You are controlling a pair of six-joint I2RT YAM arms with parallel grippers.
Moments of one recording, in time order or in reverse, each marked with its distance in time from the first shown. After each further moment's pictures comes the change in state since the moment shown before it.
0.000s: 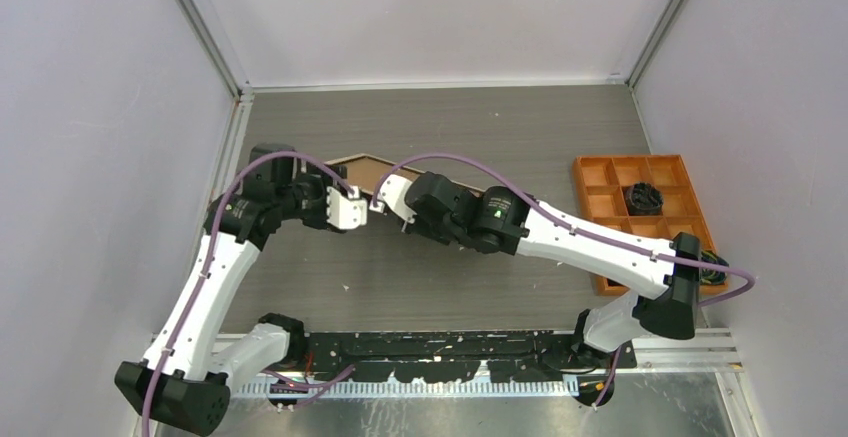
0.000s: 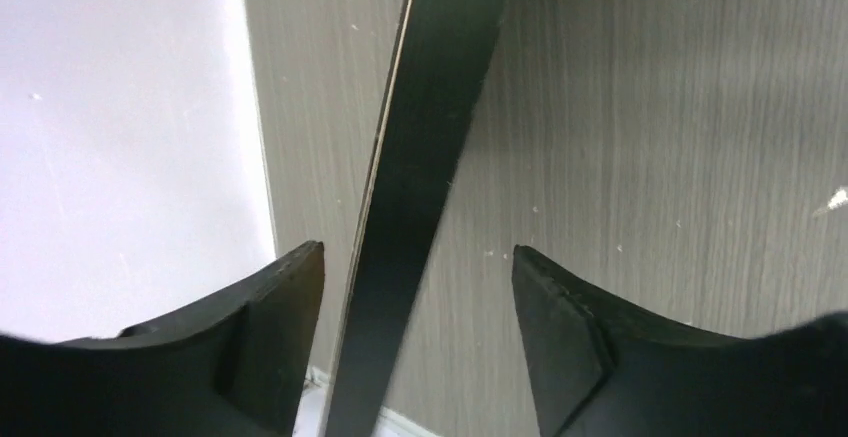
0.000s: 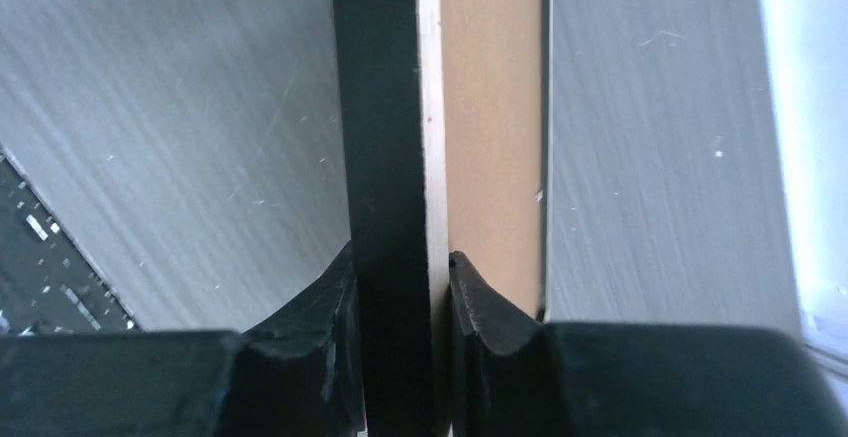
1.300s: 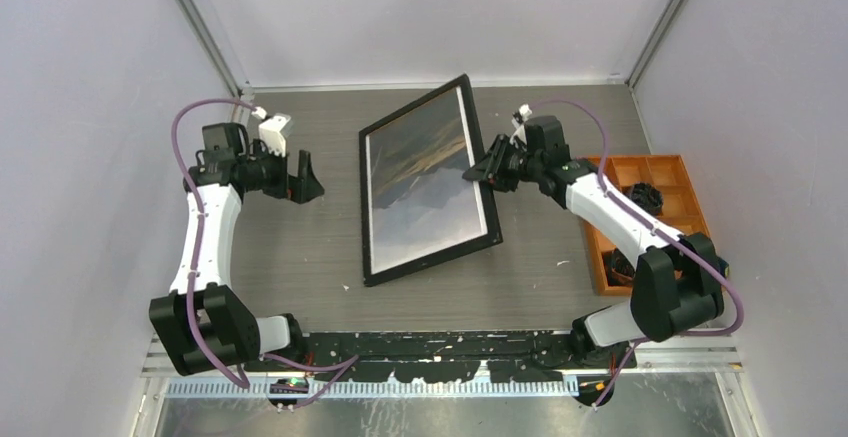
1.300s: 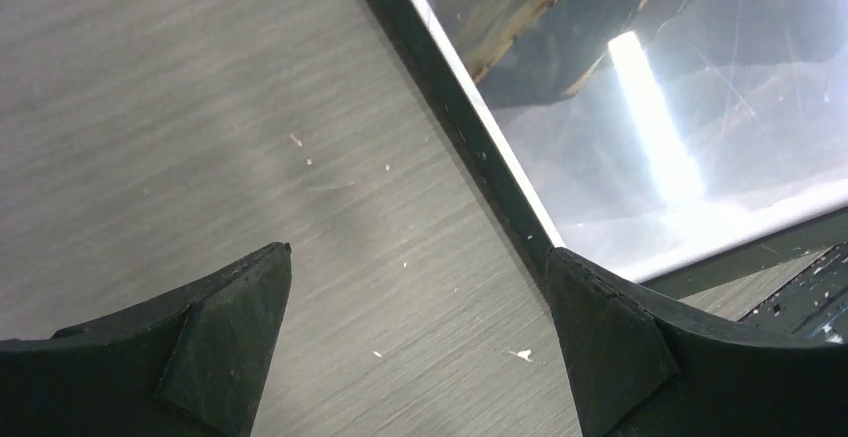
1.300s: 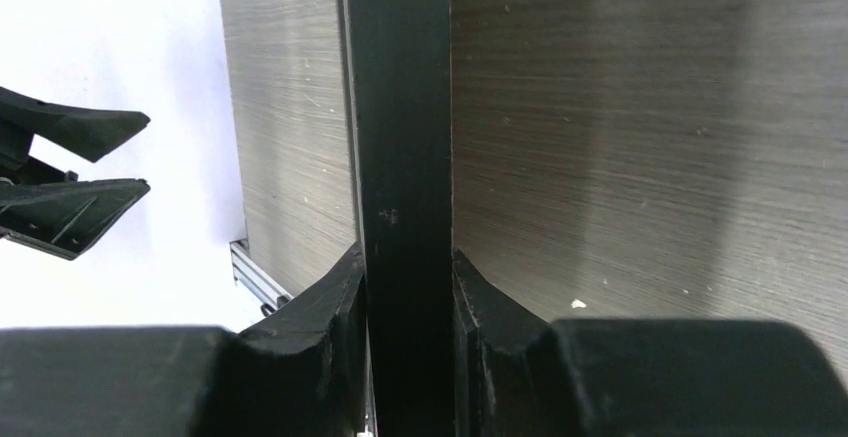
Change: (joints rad) left arm 0.477 0.296 0.090 0.100 0.204 -1.102; right arm -0.793 -0.036 -0.380 0.544 -0.742 0.991
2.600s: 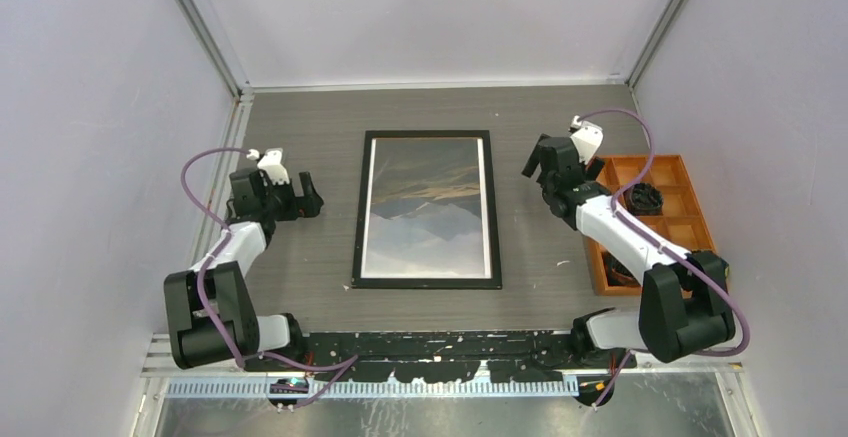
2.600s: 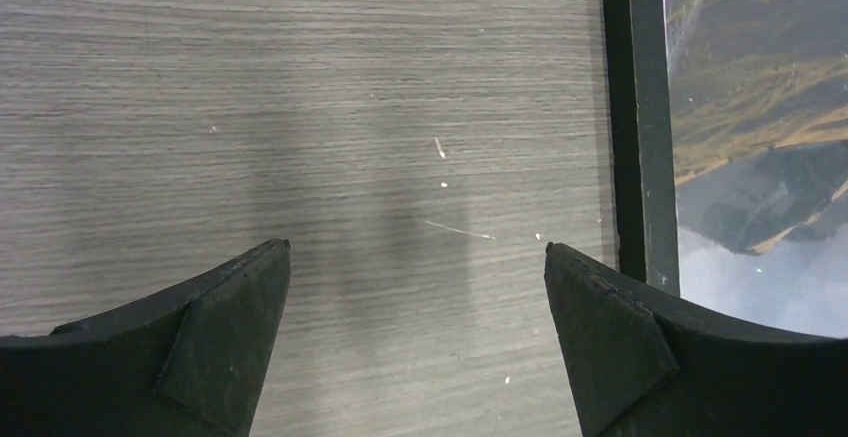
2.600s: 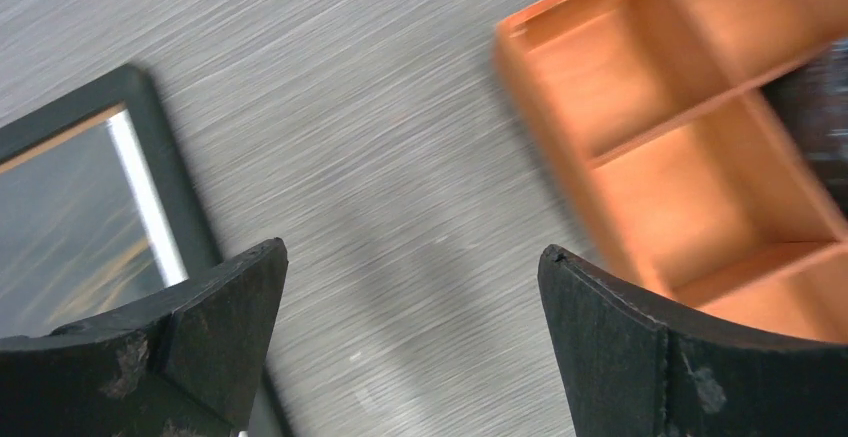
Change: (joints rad) left arm 0.000 0.020 -0.544 0.768 -0.306 -0.349; right arm -0.059 -0.100 -0.222 0.096 0.944 -0.193
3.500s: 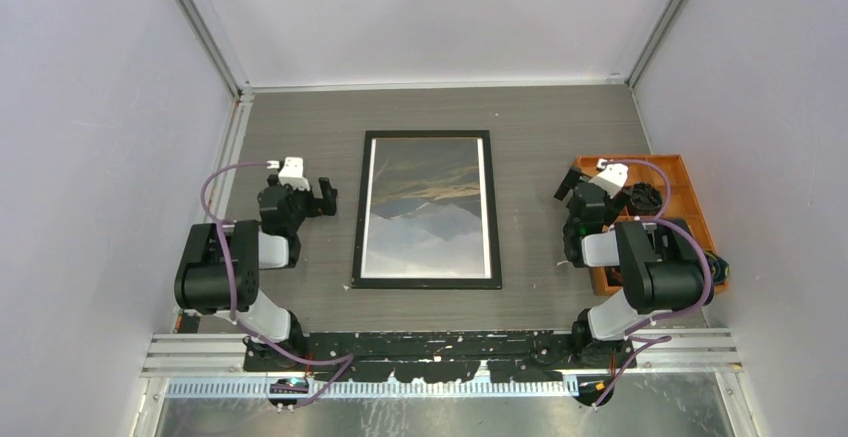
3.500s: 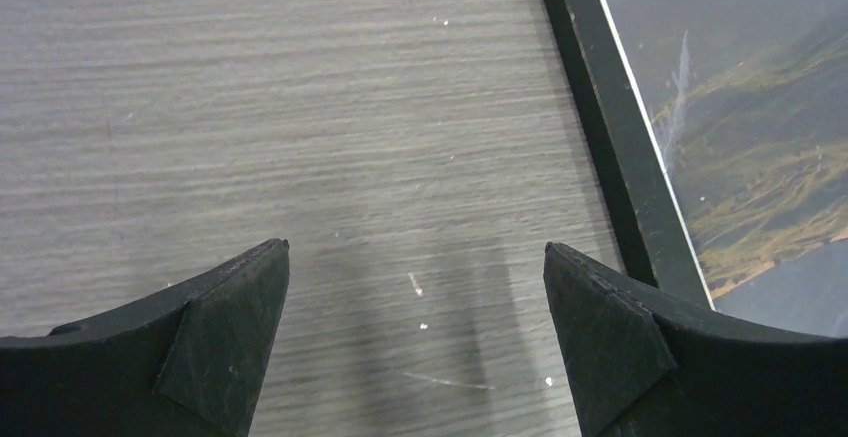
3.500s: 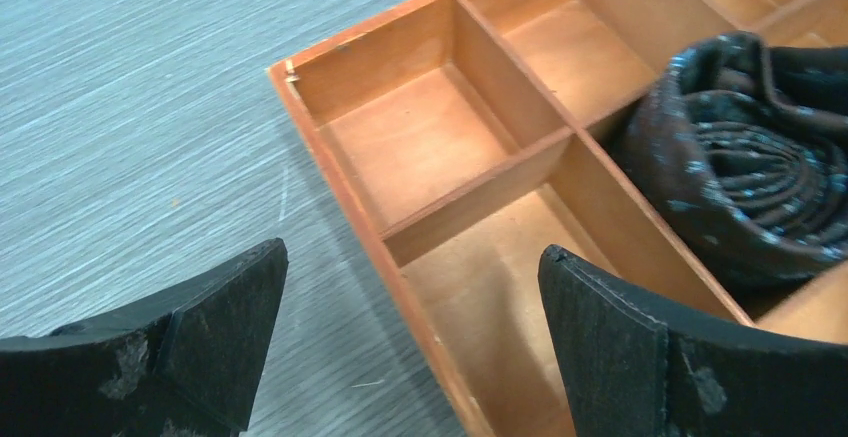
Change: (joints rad) left arm -0.142 0.284 -0.270 0.946 -0.121 -0.025; right arm -0.266 0.204 -0.517 1.073 0.058 -0.338
